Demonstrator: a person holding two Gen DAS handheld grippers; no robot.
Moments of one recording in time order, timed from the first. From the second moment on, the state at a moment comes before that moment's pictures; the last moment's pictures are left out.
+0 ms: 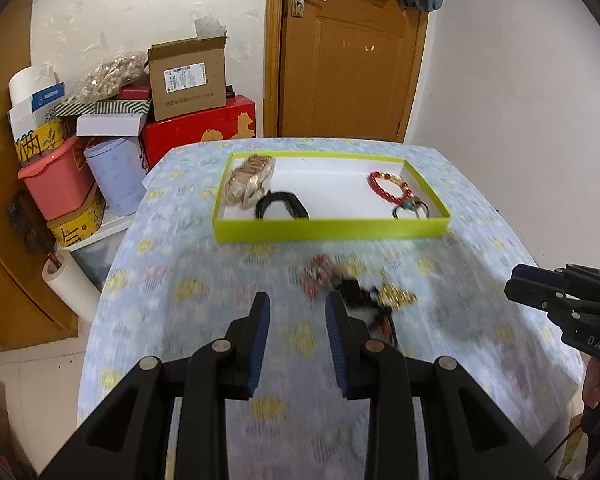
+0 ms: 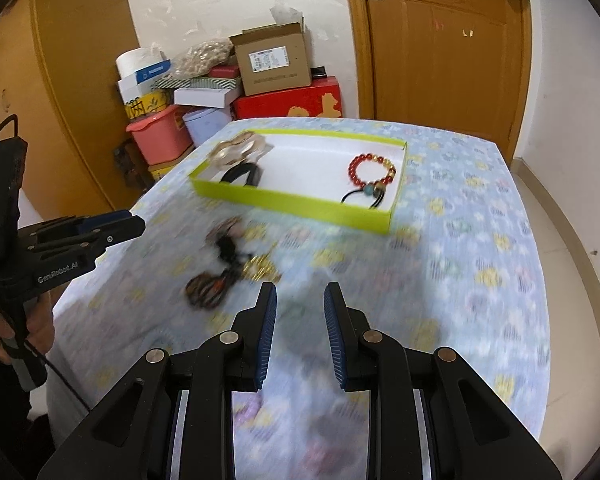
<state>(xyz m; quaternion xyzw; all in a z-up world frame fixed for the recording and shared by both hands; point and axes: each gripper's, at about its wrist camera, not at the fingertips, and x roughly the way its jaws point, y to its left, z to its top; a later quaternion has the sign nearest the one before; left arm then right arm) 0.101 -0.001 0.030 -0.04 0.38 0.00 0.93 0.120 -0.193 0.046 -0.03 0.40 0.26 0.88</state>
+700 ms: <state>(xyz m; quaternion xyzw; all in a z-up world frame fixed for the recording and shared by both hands) 0.028 -0.016 0.026 -0.05 0.38 -0.02 0.92 0.052 -0.195 0.039 -0.03 0.41 0.27 0.87</state>
